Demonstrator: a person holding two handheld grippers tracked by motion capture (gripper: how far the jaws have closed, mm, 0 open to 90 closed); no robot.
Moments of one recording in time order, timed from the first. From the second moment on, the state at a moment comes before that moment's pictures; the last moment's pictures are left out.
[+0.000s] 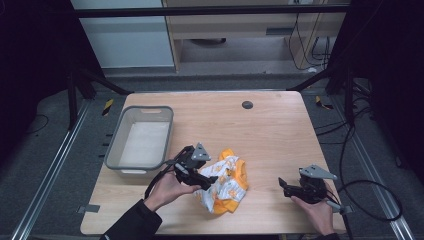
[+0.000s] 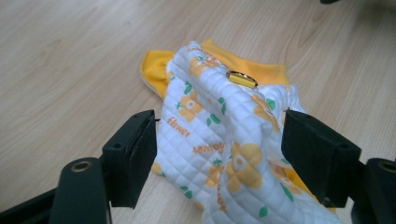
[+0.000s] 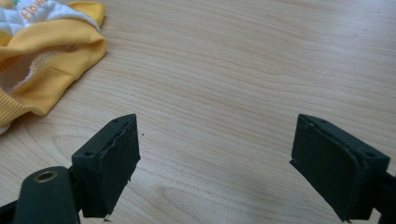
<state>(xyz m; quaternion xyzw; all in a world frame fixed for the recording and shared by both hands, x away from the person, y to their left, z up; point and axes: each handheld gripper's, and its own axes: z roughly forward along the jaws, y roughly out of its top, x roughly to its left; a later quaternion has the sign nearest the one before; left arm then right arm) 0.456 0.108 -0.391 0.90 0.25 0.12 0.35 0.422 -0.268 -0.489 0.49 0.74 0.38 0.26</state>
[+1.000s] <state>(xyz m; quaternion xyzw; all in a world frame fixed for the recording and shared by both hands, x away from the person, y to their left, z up) 0.415 0.216 -0.435 0.80 0.36 0.21 0.44 0.422 -0.266 -0.490 0.49 0.74 0.38 0.26</state>
